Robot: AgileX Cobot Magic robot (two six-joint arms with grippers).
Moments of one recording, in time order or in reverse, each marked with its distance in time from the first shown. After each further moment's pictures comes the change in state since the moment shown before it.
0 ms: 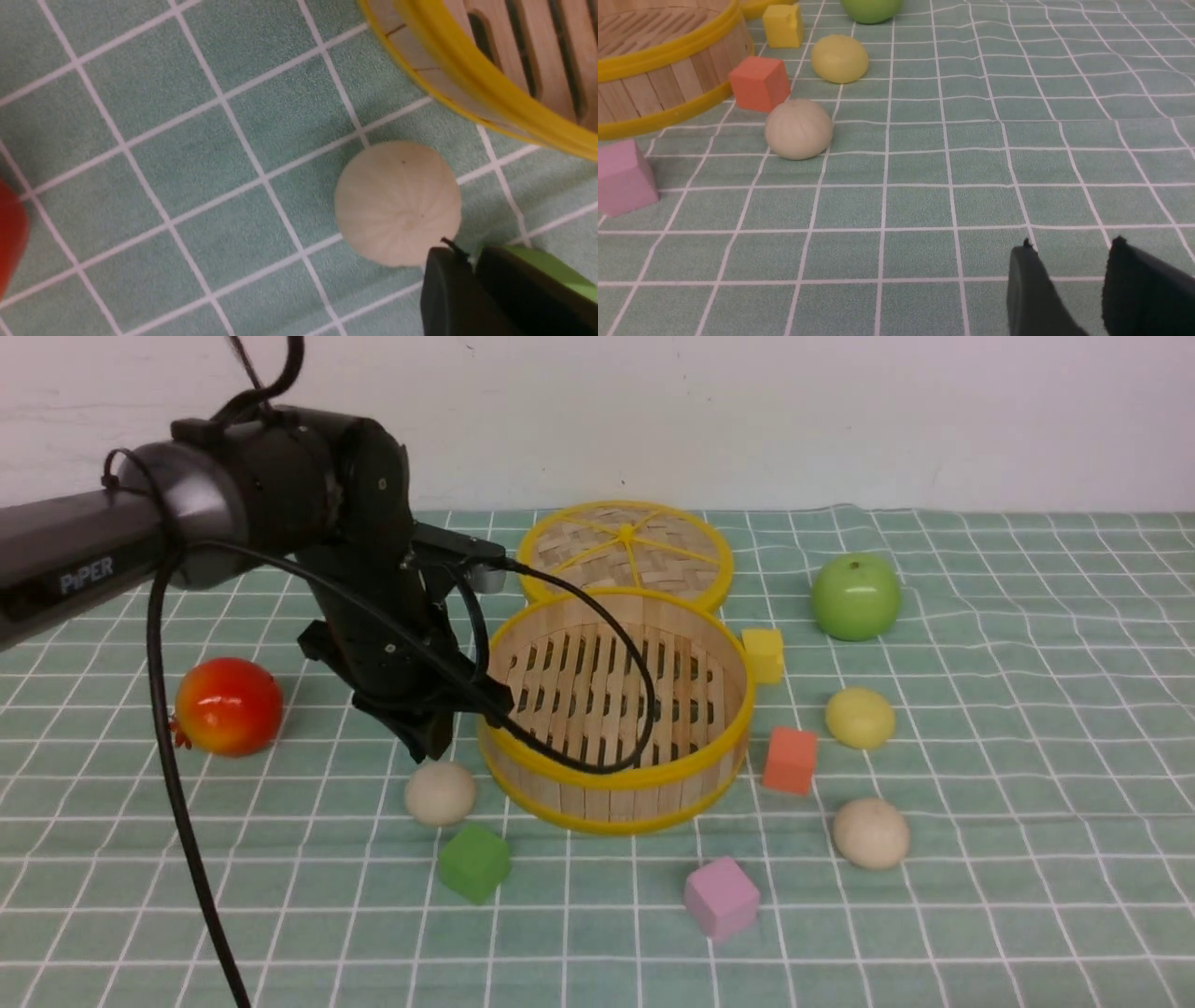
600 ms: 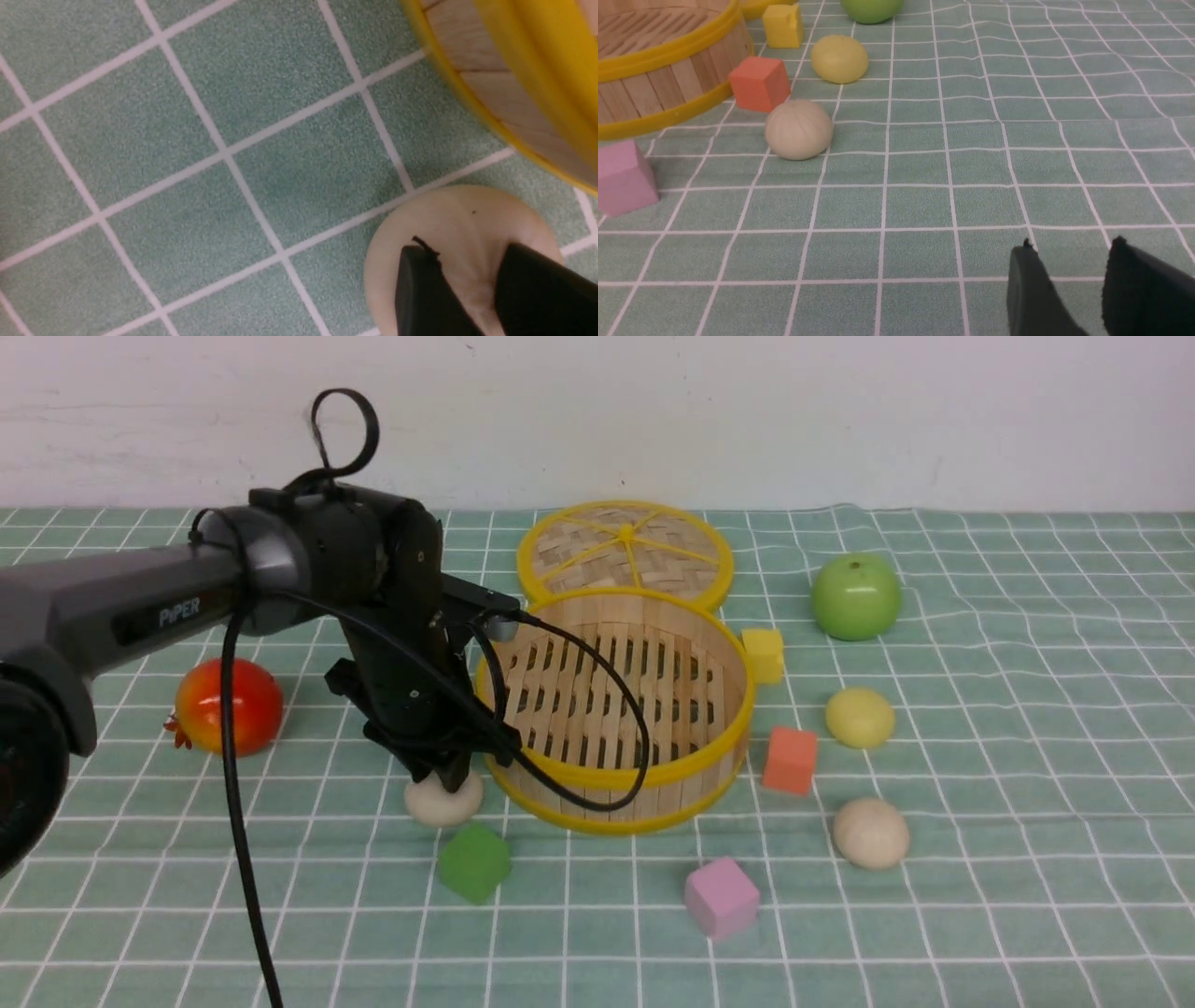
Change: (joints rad) right arm 0.000 0.000 0.000 0.000 0.000 0.000; left arm 0.000 0.117 -0.001 0.038 -0.099 0.001
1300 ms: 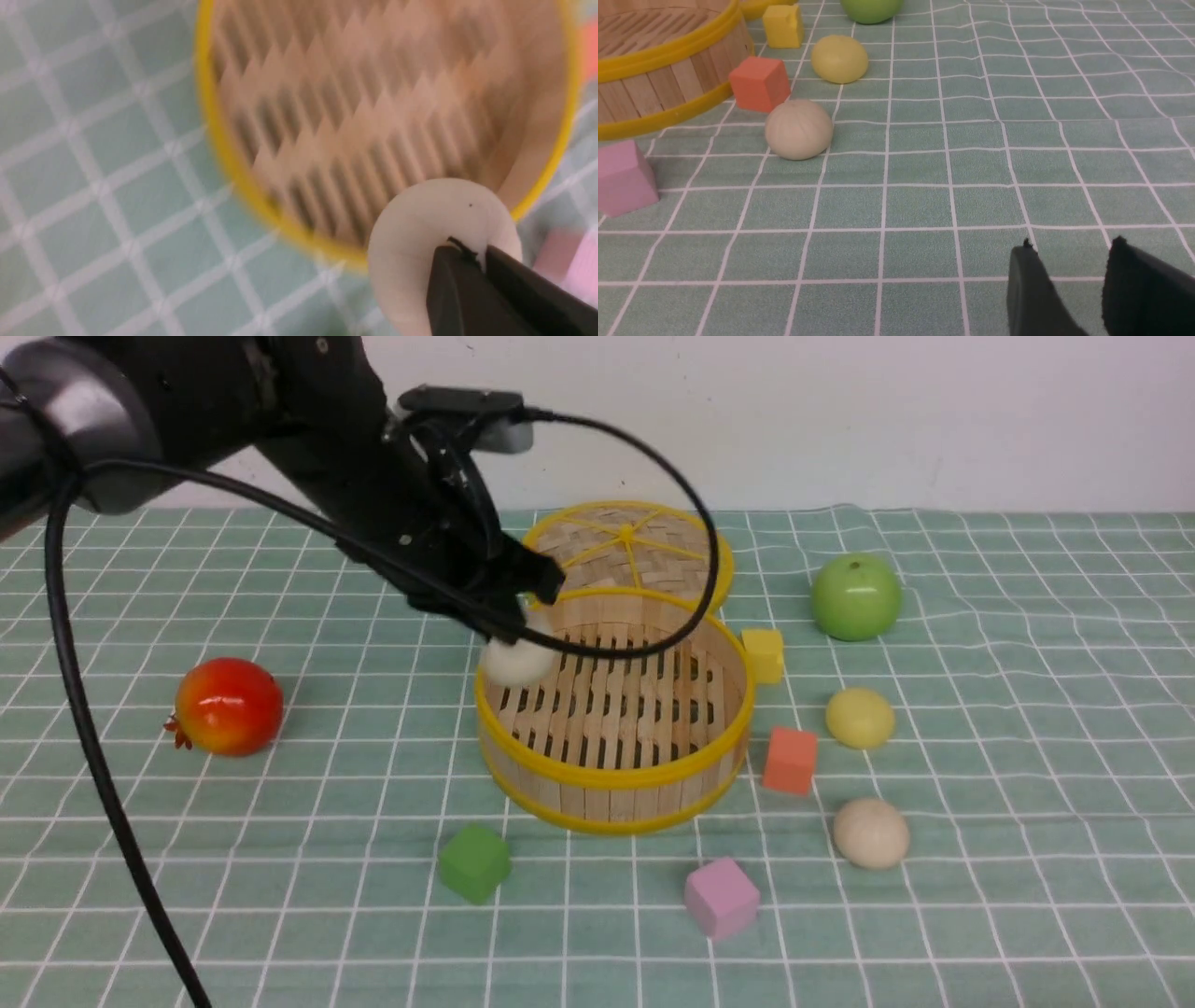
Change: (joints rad) right arm 0.000 0.000 0.000 0.000 0.000 0.000; left arm 0.000 -0.225 -0.085 -0.303 -0.016 0.115
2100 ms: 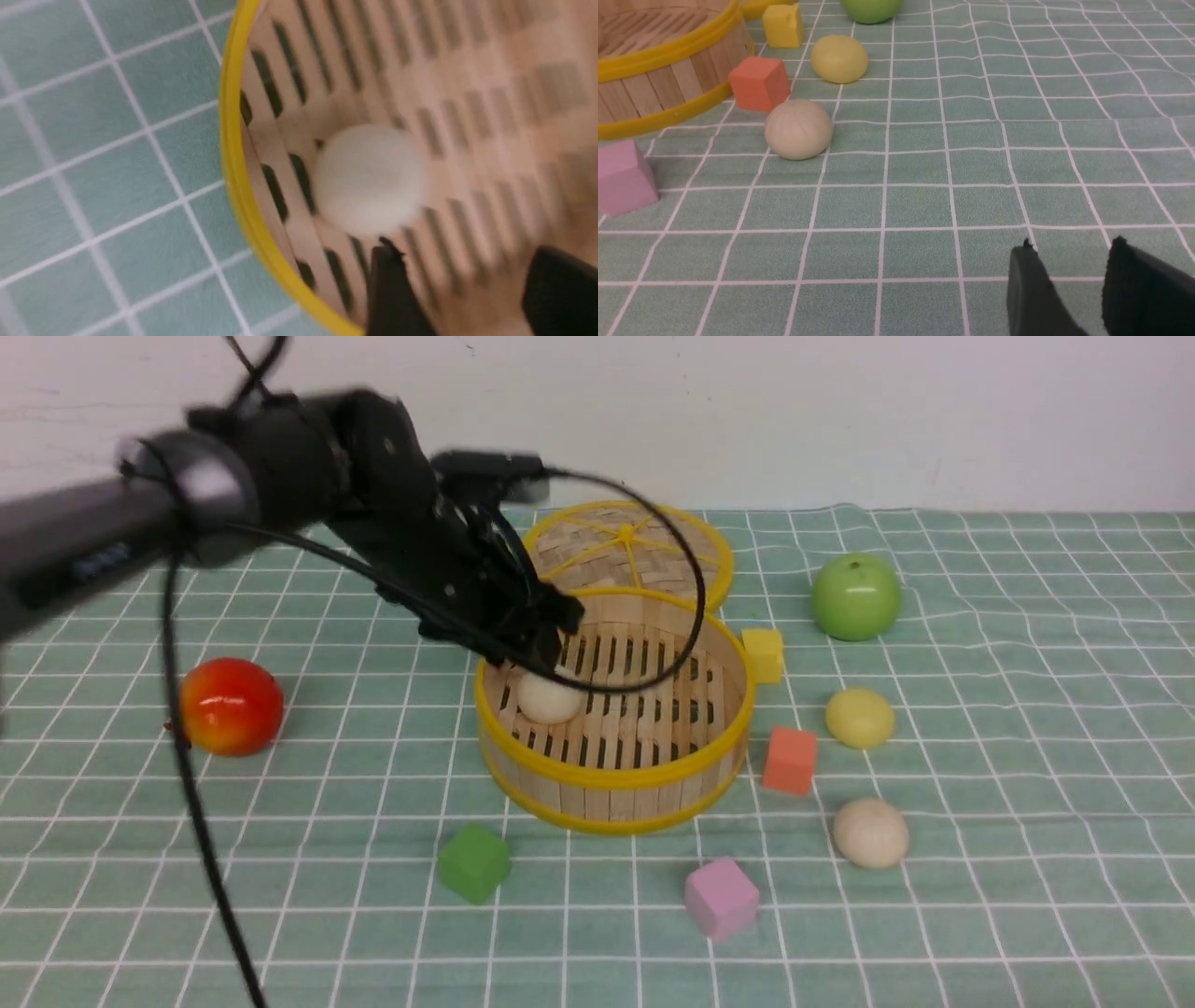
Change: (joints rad) right arm 0.000 0.000 0.000 0.000 0.000 0.000; left arm 0.000 0.043 0.005 0.032 -0.078 -0.059
